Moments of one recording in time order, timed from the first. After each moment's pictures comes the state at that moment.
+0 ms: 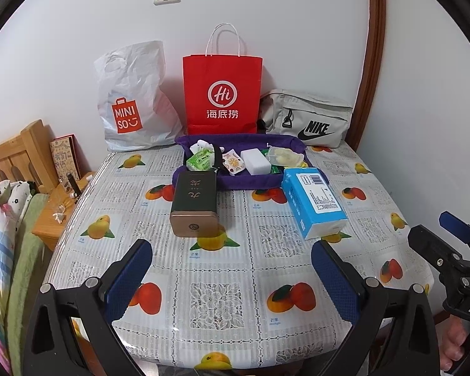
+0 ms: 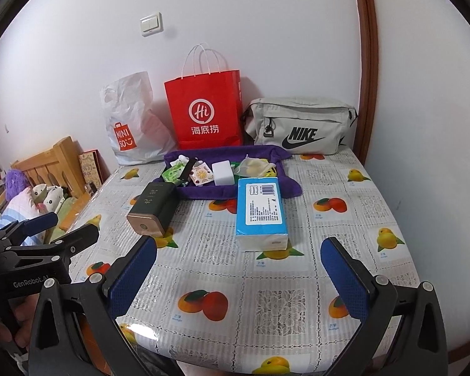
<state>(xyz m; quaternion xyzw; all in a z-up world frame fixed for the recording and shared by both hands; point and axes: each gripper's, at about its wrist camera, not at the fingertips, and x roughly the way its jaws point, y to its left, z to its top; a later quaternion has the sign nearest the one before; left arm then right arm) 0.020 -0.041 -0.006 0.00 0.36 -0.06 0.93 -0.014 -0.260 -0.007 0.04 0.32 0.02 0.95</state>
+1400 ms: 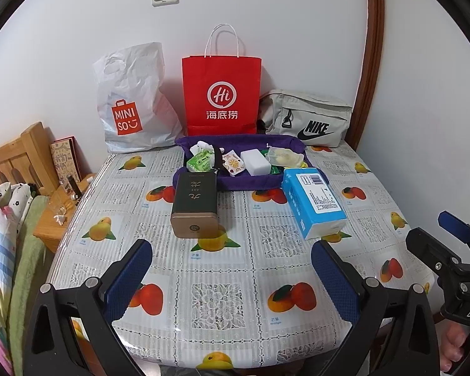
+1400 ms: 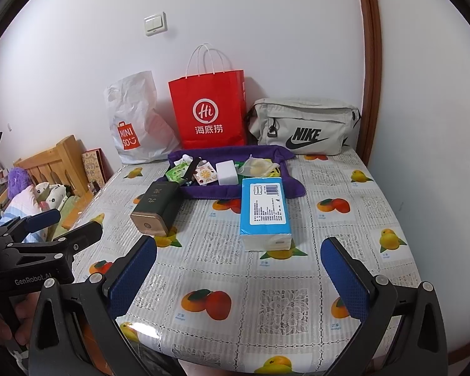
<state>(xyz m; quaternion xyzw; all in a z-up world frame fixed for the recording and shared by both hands) 0.020 -0.039 -0.003 0.00 0.36 -0.06 0.93 -0.018 -0.258 -0.005 0.04 0.32 0.03 0.95</state>
